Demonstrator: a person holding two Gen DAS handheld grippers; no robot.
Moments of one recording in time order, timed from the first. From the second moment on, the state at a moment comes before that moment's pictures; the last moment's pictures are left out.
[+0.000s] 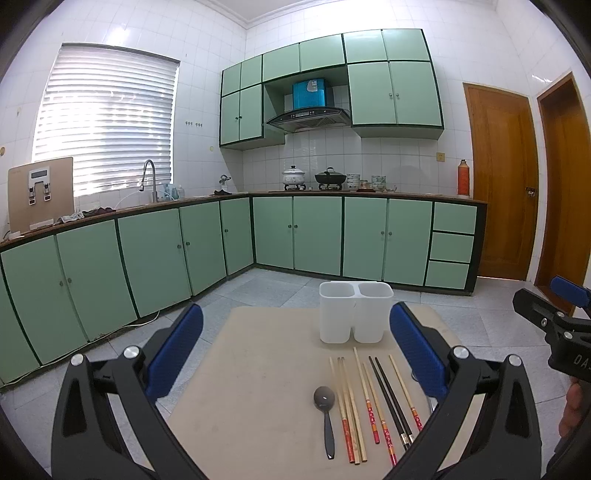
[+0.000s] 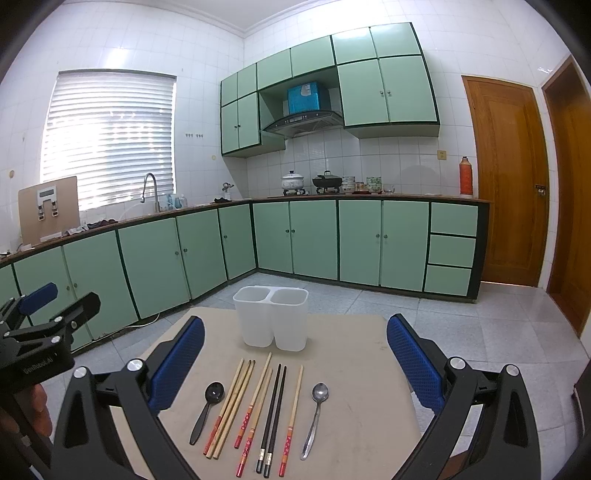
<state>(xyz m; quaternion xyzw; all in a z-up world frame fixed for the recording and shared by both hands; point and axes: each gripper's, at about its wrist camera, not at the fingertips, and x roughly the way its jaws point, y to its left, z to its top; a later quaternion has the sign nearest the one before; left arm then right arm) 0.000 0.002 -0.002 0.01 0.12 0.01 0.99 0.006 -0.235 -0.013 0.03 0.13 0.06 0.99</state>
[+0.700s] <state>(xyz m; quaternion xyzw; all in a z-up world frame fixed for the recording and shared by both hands) 0.001 0.001 -0.003 0.01 0.12 0.01 0.99 0.005 -0.235 -0.012 0.03 0.13 0.06 0.99</state>
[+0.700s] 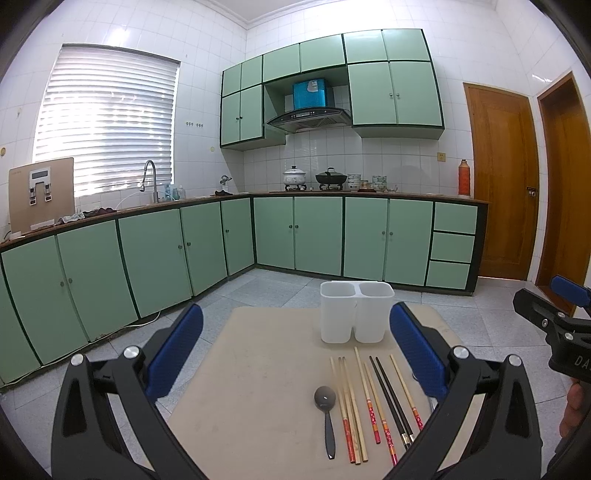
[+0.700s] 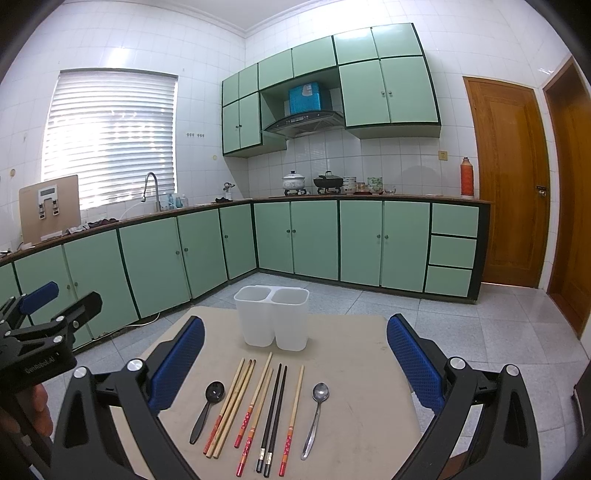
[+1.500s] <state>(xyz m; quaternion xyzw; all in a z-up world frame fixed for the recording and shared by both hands) 0.003 0.004 -0.007 0.01 0.12 0.02 0.99 0.004 -0.235 -0.010 0.03 0.13 0.06 0.99</state>
